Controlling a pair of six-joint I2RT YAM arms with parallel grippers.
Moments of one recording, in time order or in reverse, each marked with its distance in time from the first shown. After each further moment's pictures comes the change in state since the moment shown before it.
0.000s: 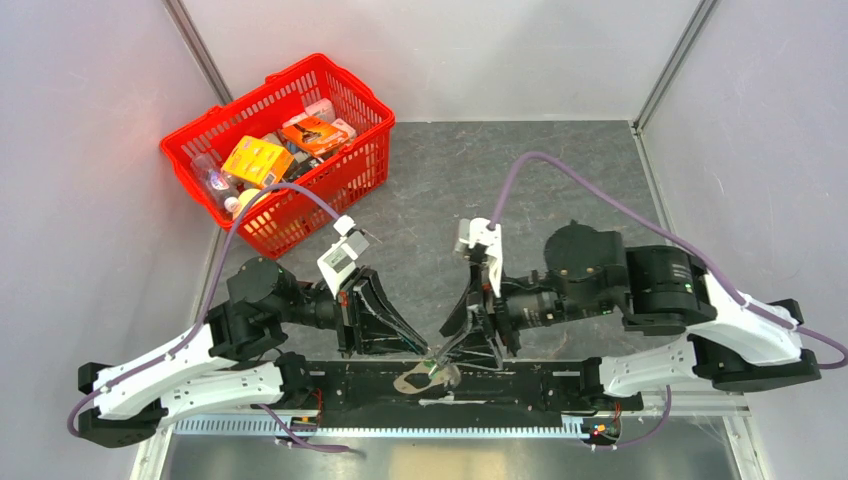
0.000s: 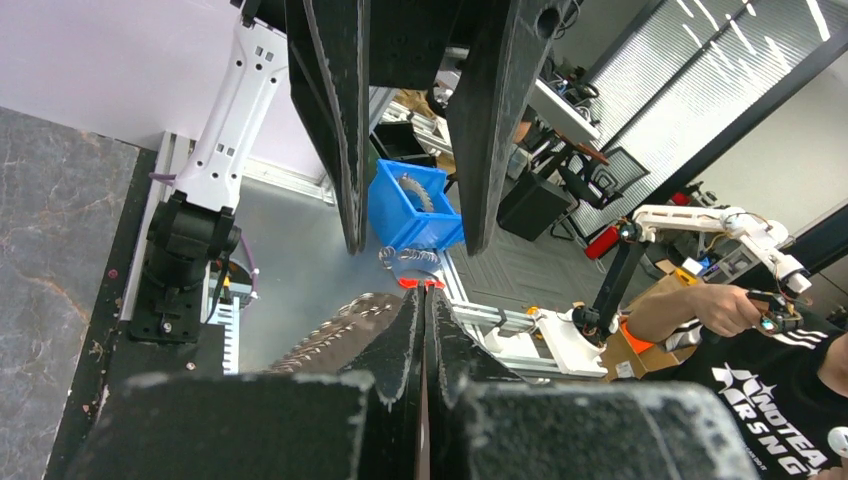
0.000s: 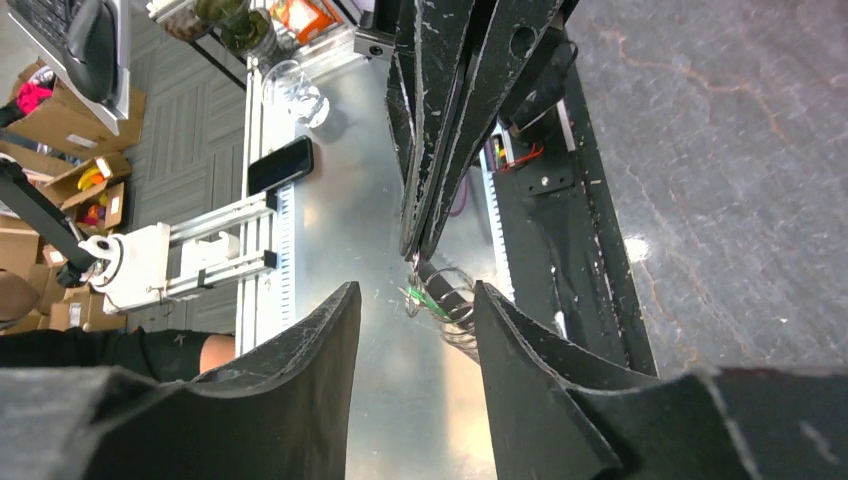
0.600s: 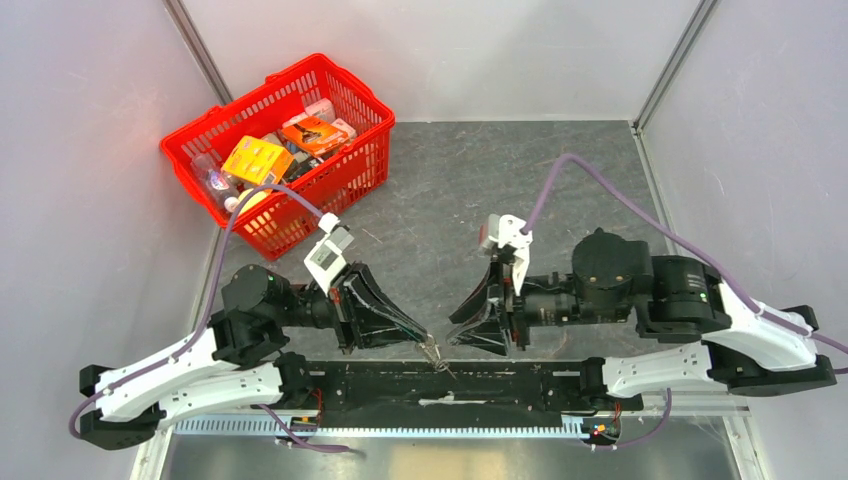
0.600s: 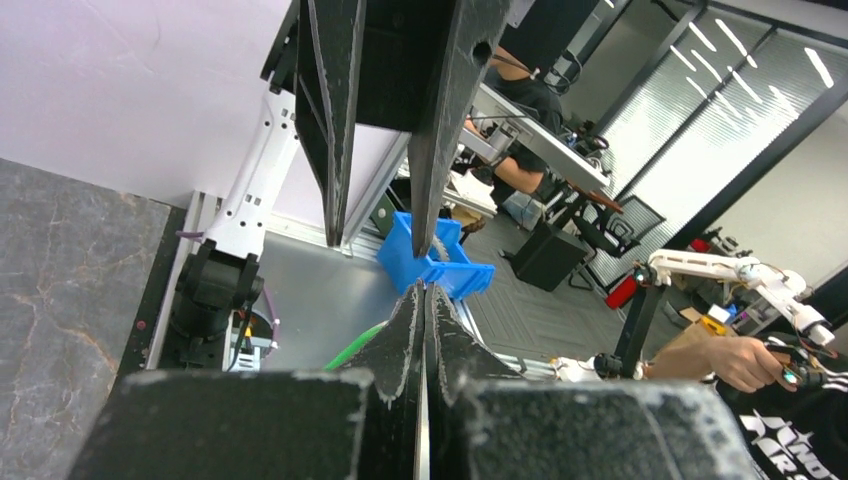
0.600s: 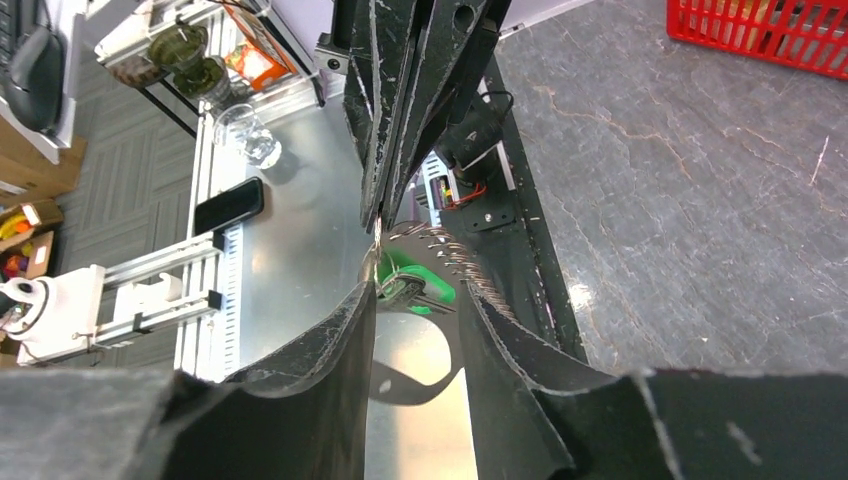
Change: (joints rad) left arm 0.000 -0.031 -0.065 0.139 -0.080 -0.010; right arm -0.002 -0.153 -0.151 0.115 0.127 -0.064
